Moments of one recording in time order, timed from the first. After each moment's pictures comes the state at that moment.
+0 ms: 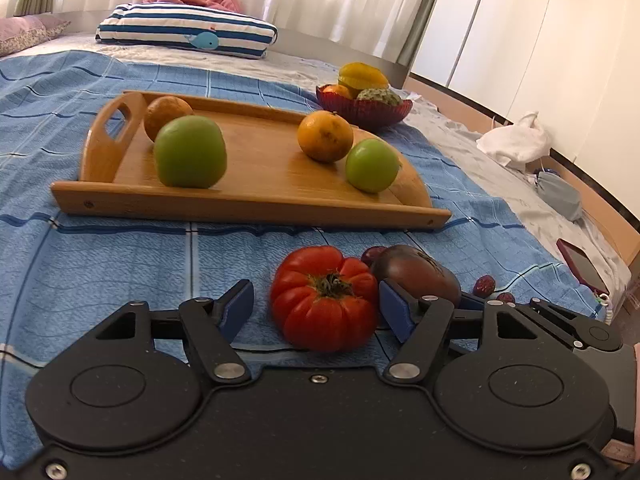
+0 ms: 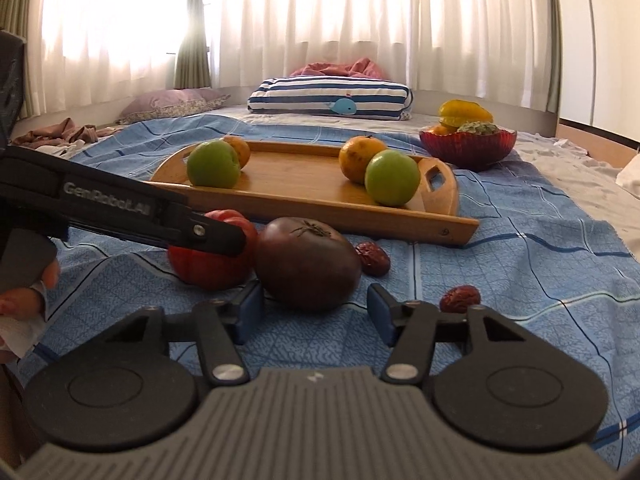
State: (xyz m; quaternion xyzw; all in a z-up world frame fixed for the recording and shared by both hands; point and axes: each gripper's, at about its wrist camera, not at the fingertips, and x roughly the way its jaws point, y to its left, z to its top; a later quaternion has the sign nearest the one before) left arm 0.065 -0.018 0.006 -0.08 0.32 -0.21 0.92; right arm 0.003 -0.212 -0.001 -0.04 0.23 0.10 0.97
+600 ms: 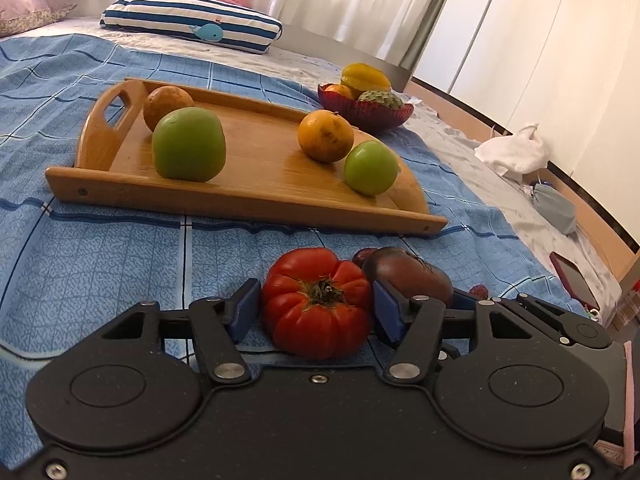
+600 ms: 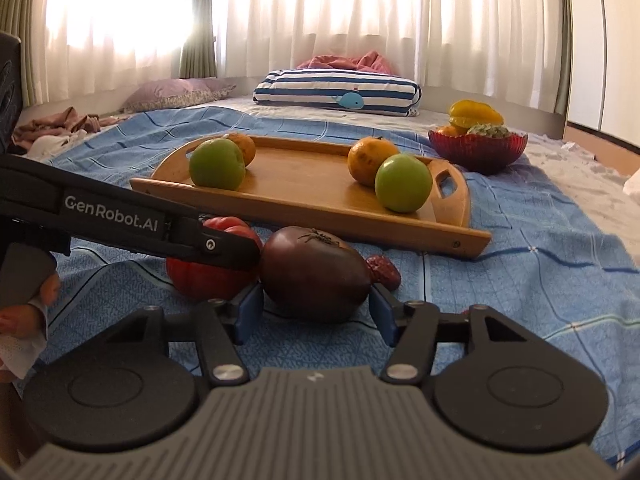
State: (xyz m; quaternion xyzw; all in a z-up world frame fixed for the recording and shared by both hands) left arm 0.067 -0.015 0.005 -0.11 0.33 -0.21 0.91; right arm 0.017 -0.203 0.006 -0.05 0.24 0.11 0.96
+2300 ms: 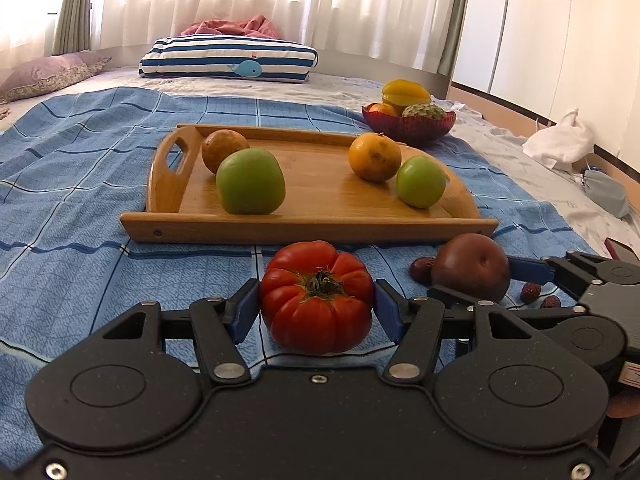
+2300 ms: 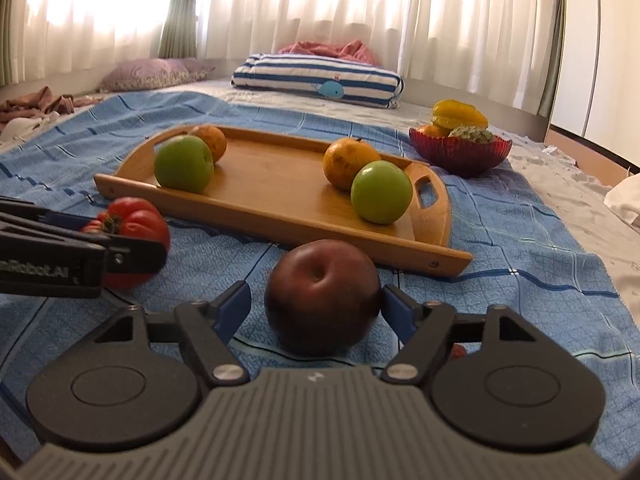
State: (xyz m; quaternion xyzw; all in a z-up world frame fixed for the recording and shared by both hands) left arm 0.049 -0.007 0.020 -0.03 0.29 -0.13 0.95; right arm 0.048 -0.198 0.014 -0.08 0.27 0.07 0.96
